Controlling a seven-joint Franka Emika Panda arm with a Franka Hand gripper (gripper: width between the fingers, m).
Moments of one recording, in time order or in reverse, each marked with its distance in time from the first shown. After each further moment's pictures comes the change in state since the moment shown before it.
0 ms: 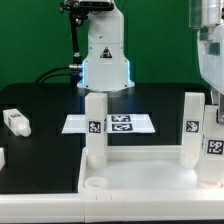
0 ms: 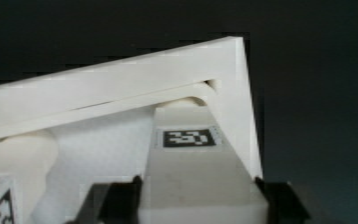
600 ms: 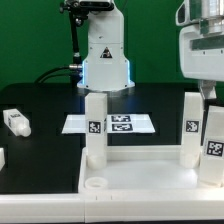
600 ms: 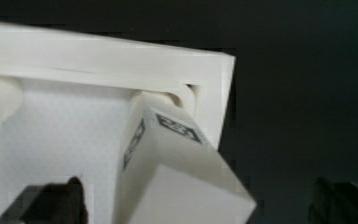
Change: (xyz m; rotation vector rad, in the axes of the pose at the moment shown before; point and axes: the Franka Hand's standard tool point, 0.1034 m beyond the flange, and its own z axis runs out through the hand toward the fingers) arm -0.003 -0.008 -0.007 0.034 -0.017 -0.440
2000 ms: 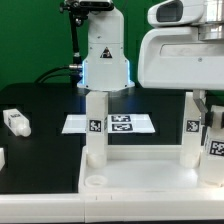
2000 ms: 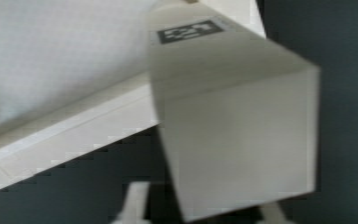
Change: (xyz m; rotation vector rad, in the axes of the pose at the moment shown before) arm 0.022 -0.014 0.009 -0.035 0.069 -0.982
